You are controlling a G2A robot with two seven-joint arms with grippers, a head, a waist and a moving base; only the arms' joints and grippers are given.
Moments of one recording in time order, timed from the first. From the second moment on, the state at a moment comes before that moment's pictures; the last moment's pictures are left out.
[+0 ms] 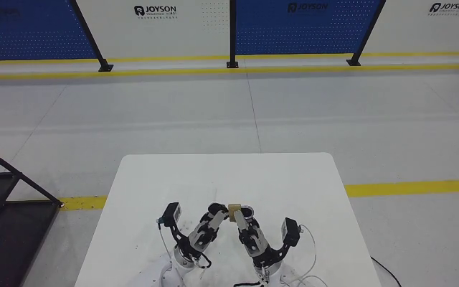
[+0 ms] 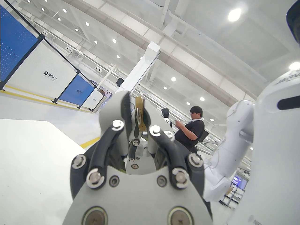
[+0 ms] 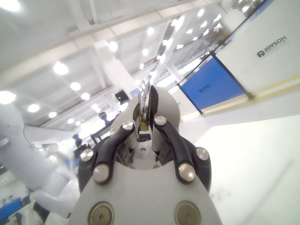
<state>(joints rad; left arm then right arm) 1.56 -1.14 -0.85 -1.42 0.77 -1.01 0.81 -1.66 -1.35 0.87 -1.47 -0.91 -0.76 -0.81</state>
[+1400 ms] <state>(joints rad) 1.57 -1.16 -0.89 -1.38 0.83 -1.01 0.79 -1.67 -1.35 0.90 -1.48 -0.87 -0.76 -0.73</state>
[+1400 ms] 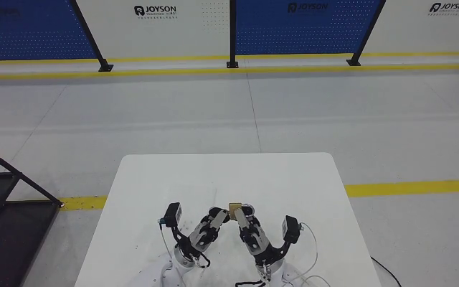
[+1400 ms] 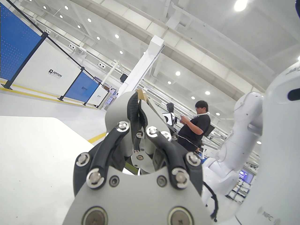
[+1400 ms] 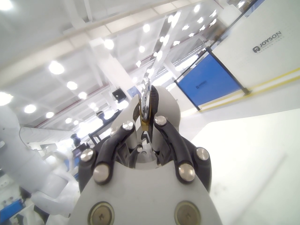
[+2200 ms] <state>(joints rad) 1.59 -1.19 -0.90 -1.37 1.13 -0.78 0.96 -1.70 -1.34 0.94 -1.52 -0.78 -0.72 -0.60</state>
